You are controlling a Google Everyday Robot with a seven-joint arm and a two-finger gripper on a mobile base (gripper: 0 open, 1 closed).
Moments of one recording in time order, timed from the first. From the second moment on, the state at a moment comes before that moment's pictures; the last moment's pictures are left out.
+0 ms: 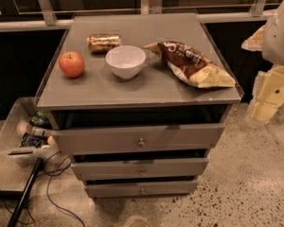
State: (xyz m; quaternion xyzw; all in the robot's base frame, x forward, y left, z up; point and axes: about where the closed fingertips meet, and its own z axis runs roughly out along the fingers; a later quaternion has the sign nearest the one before) arm 0.438 -0.217 0.976 -0.60 0.78 -0.03 0.16
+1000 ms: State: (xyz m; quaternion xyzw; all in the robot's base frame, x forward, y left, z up) arm 0.417 -0.215 0.950 -0.60 0.77 0.01 0.21
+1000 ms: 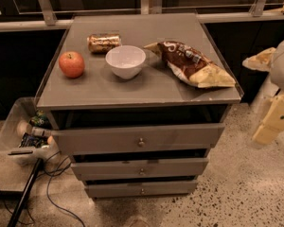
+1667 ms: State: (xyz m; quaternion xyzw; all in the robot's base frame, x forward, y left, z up) arm 0.400 -0.210 0.921 -0.60 0.77 0.05 0.22
